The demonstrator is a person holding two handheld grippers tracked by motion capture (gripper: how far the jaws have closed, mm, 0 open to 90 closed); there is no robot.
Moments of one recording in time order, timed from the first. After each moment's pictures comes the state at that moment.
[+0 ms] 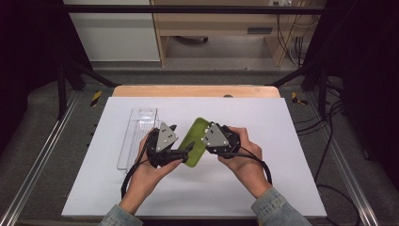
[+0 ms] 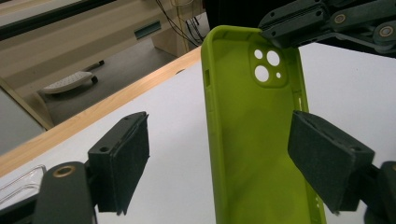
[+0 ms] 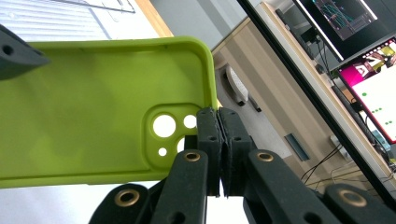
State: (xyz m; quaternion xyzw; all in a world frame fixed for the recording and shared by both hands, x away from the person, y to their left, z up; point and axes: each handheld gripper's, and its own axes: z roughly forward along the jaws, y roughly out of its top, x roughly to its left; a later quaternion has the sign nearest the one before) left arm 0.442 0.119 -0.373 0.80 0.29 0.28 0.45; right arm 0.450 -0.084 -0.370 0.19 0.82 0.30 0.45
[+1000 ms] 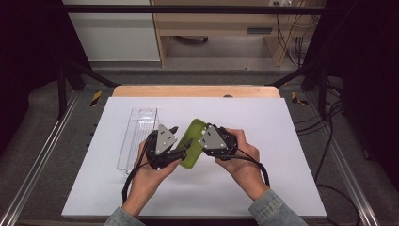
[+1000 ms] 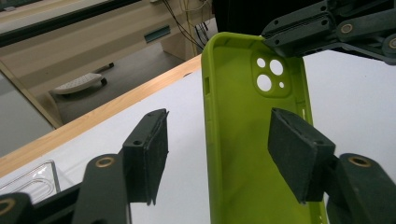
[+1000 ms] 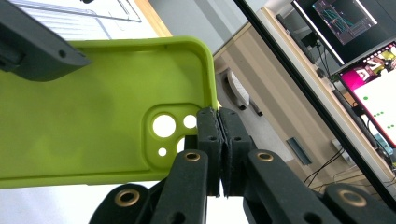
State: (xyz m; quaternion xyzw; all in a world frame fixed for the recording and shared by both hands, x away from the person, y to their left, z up) left arm 0.436 0.120 -0.375 0.79 0.31 0.29 0.45; right arm 0.444 -0.076 -0.370 0.19 0.81 0.31 0.45
